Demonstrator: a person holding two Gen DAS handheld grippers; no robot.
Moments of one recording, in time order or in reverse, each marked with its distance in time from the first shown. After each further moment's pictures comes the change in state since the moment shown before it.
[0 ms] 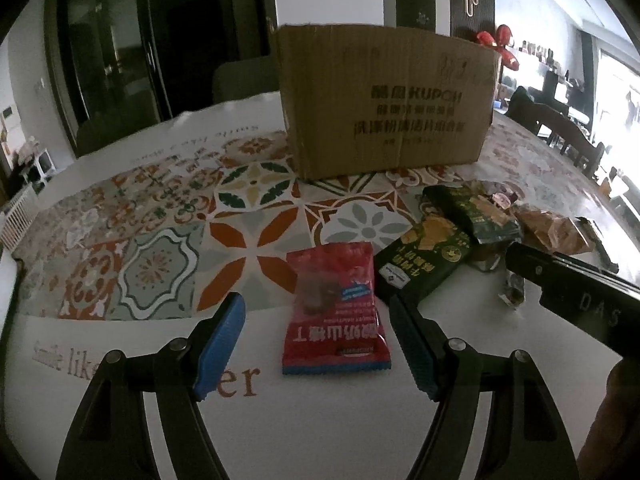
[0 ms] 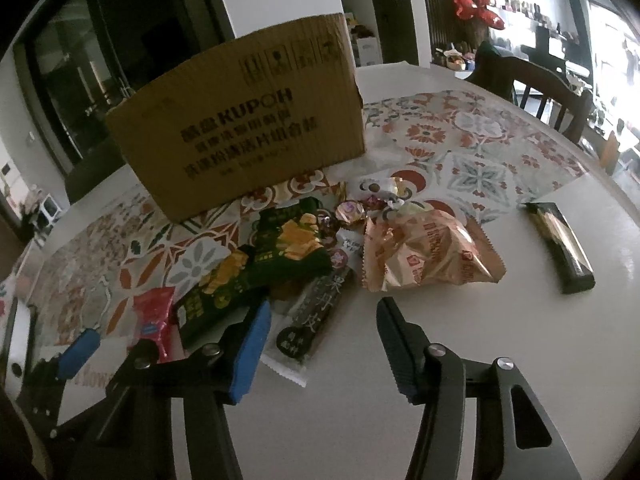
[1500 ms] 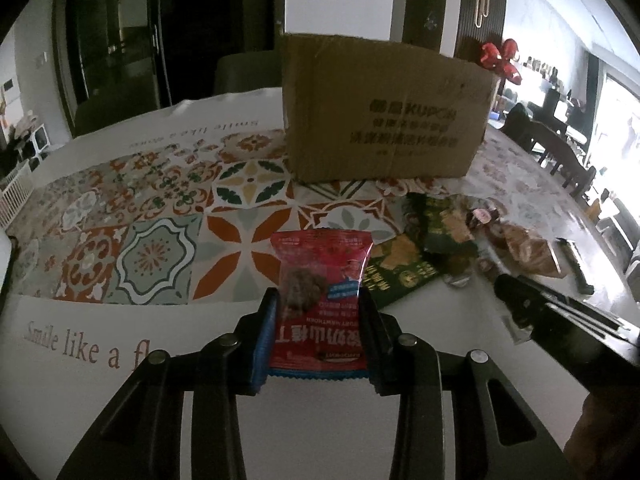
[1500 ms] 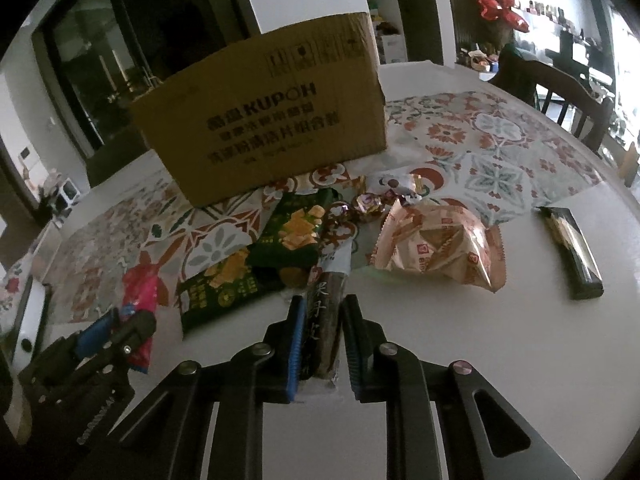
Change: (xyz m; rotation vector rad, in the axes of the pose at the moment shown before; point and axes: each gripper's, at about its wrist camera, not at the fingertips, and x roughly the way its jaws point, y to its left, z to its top) left arm -0.024 -0.001 0.005 -0.066 0.012 -0.048; right arm -0.010 -0.002 -0.003 -0.048 0.023 0.080
